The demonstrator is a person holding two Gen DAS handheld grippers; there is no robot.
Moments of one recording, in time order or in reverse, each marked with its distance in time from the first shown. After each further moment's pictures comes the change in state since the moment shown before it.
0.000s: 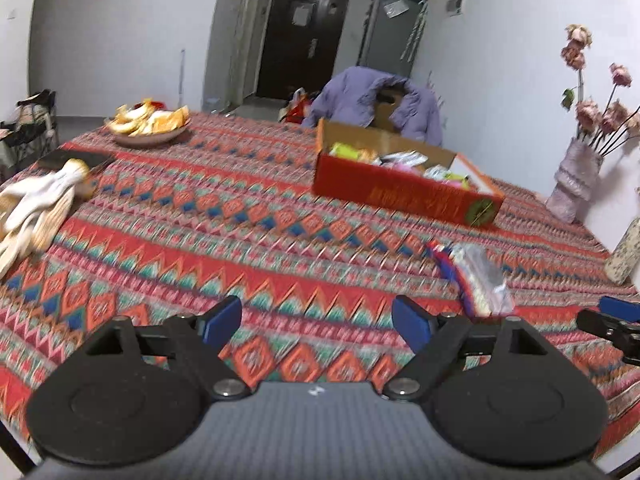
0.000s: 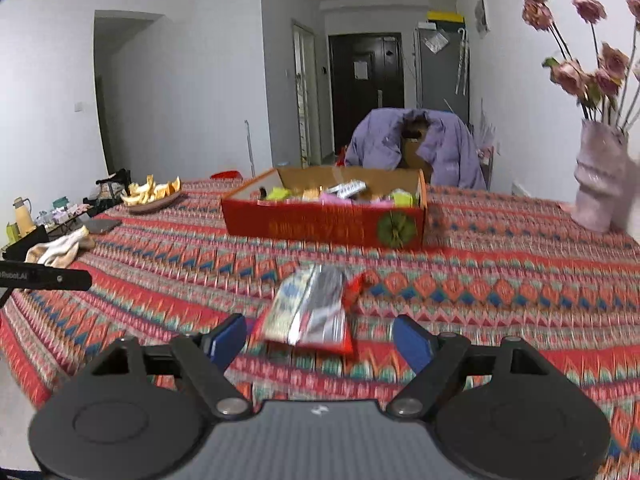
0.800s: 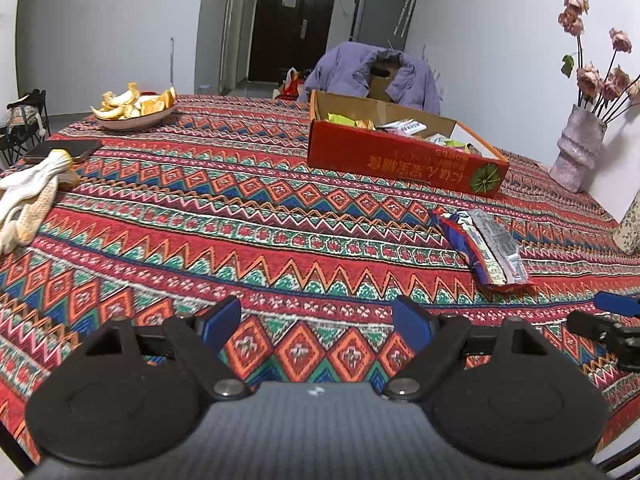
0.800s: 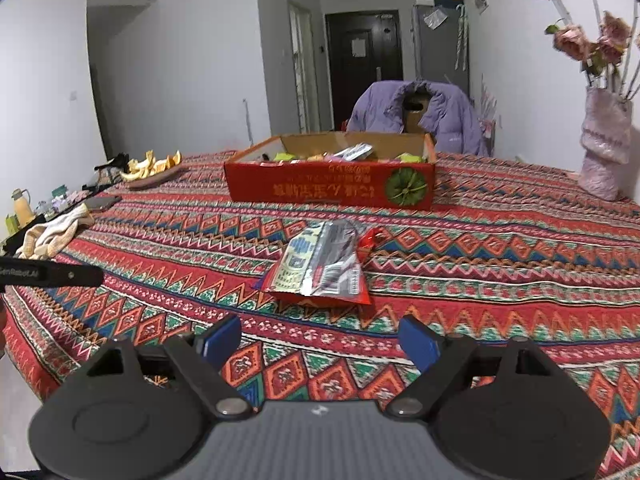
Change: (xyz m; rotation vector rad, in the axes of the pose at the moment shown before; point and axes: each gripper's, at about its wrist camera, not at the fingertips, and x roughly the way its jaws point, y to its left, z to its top) left arm 0.032 -0.007 -0.004 0.055 0.064 -0.011; right arm 0.024 0.009 -0.020 0.021 0.074 0.014
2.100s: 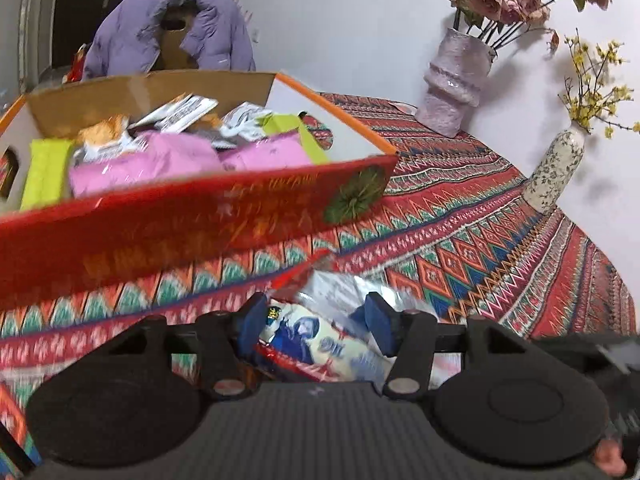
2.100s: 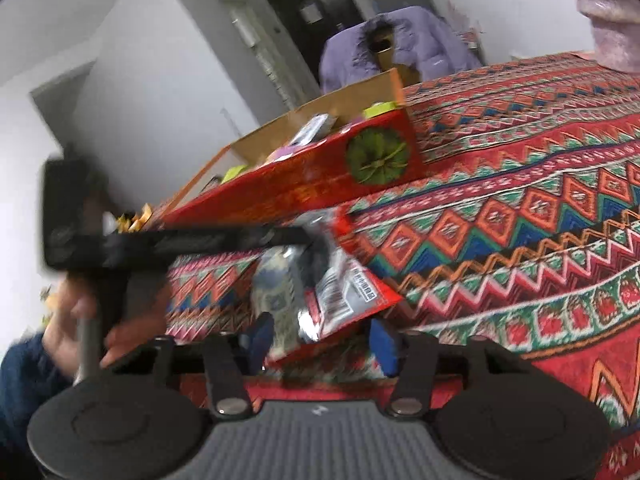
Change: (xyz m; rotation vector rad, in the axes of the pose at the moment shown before) left arm 0.228 -0.122 0.112 0.281 0.169 -0.509; right arm 0.119 -0.095 0.040 0.383 0.067 0.149
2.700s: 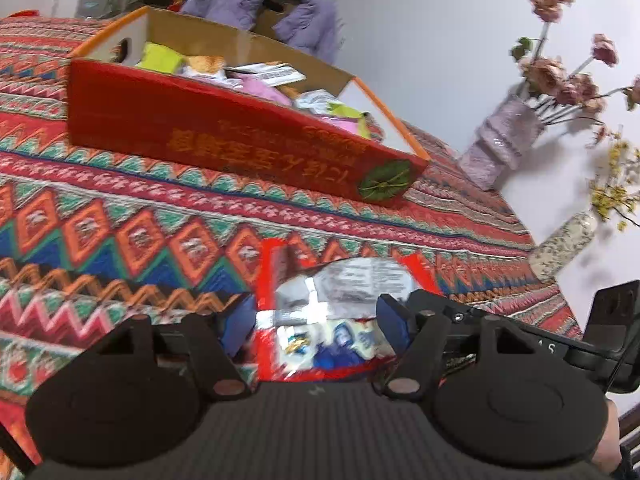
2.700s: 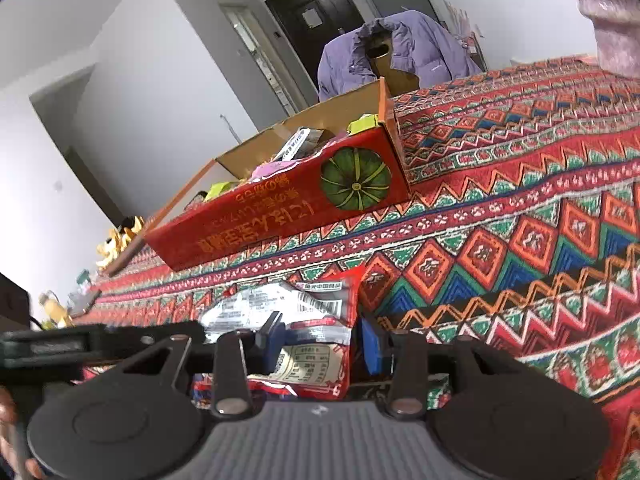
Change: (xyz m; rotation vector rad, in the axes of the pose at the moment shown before) left arm -0.045 -0.004 -0.050 -0.348 -0.066 0.039; right arm 0.014 -0.023 0.020 0.000 -0.010 0.028
